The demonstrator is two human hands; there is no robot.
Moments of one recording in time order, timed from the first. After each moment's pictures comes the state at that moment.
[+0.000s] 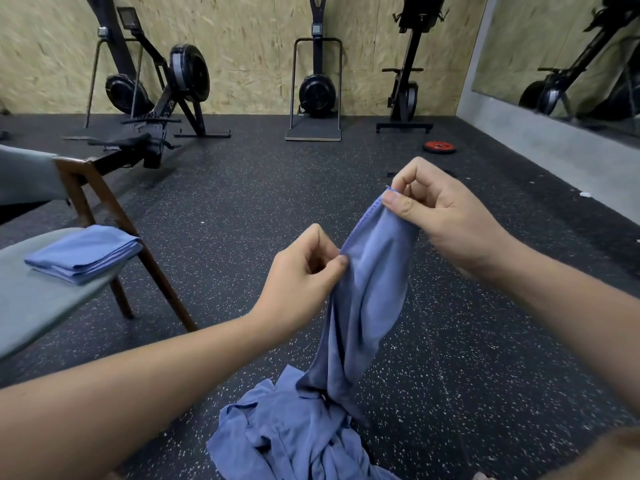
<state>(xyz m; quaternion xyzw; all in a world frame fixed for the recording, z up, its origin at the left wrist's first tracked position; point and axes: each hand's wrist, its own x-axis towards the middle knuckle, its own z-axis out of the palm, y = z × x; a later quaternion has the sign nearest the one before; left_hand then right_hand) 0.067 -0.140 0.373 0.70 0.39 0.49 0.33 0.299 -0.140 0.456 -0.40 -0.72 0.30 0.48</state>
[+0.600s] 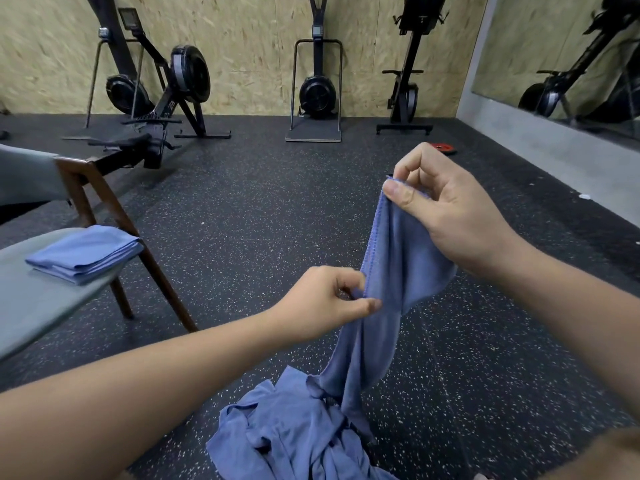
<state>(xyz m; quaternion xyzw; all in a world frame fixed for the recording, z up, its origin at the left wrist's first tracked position) 0.076 -0.132 0.358 0.82 0.36 0.29 0.34 0.294 -0.146 0.469 -0.42 -0.75 0.18 0.48</state>
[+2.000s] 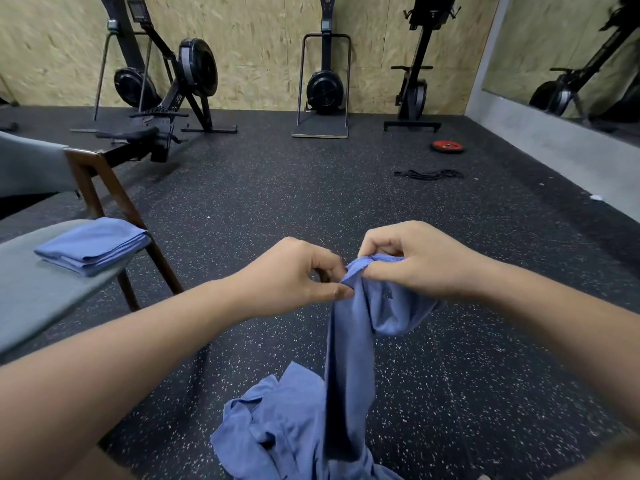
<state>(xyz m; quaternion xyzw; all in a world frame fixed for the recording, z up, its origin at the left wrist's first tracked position) 0.023 -0.121 0.402 0.89 0.34 0.23 0.21 0.272 -0.147 0.438 -0.45 -0.83 0.26 0.21</state>
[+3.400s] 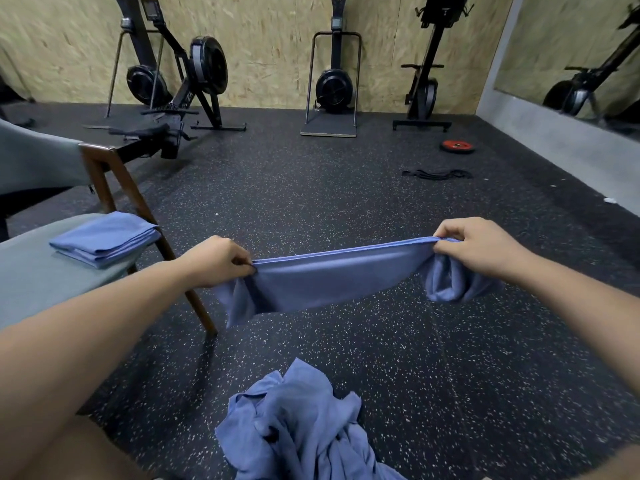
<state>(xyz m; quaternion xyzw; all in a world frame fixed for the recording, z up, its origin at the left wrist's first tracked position) -0.116 -0.012 0.327 0.83 0.55 0.04 0.04 0.377 -0.074 0.387 -0.64 -0.73 0.12 0.21</state>
